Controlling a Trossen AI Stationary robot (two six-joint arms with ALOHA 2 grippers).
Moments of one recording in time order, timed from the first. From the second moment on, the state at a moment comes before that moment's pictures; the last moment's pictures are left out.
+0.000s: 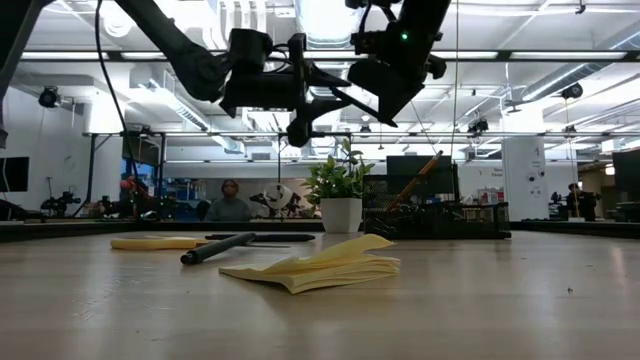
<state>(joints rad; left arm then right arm) 0.54 1.72 1.04 0.67 0.64 -0.78 -0.05 1.71 1.45 -0.94 0.73 0.49</state>
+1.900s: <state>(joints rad) 0.45 1.77 1.21 0.34 0.34 -0.07 0.27 1.71 1.45 -1.49 0.57 1.09</state>
